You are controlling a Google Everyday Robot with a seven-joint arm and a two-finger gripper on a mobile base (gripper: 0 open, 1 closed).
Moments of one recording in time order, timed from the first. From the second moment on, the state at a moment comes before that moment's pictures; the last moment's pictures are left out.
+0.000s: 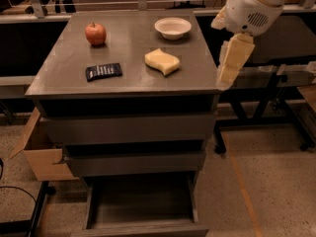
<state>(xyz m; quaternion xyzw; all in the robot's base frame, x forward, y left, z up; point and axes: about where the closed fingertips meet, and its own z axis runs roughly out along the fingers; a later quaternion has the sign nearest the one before) 0.549 -0.144 0.975 -0.66 0.73 0.01 0.19</state>
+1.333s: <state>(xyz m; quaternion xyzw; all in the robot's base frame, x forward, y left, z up) 0.622 -0.070 0.958 -0.71 0.66 0.07 0.23</state>
